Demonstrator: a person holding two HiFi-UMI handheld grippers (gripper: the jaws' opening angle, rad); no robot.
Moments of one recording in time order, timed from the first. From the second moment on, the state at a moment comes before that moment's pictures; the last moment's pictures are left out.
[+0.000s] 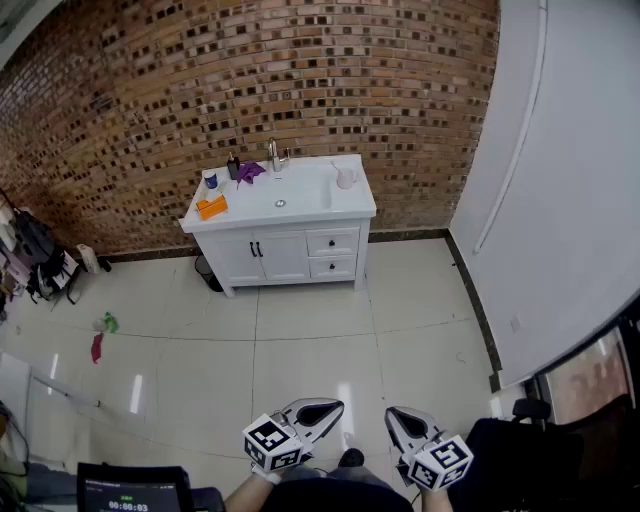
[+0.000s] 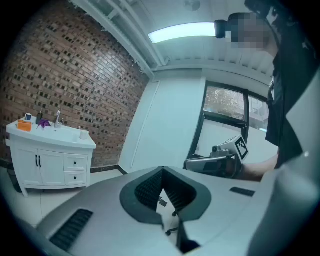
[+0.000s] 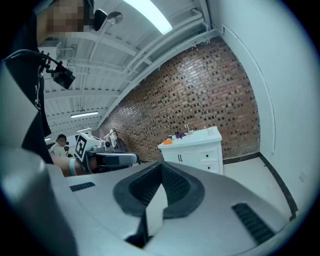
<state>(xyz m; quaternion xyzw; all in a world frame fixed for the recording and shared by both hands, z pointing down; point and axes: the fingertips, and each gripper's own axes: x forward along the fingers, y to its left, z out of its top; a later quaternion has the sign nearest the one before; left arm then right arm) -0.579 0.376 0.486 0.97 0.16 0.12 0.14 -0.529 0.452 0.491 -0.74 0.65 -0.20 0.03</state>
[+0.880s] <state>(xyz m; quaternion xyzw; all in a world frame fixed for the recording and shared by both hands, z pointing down) -0.549 0.446 0.492 0.97 0.17 0.13 0.12 -0.486 0.517 0.510 -0.74 0.63 -0.21 0.06</state>
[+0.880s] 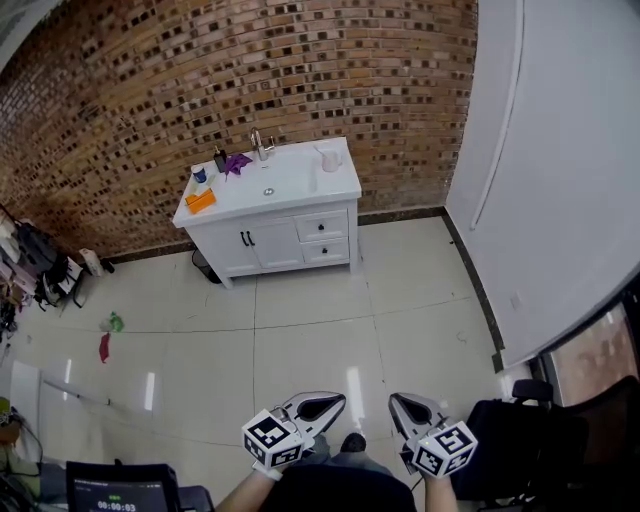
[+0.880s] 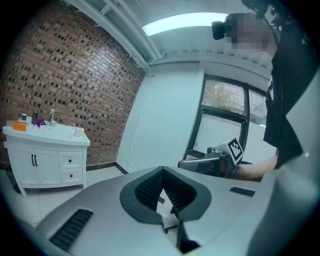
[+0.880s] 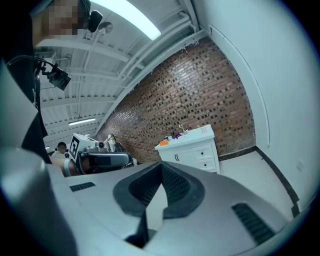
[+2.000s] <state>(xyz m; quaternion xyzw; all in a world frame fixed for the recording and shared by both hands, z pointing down) -0.461 0.420 0.507 0.95 0.22 0.14 0.16 -0.404 0.492 0.523 -0.76 0.61 -0.23 0.05</state>
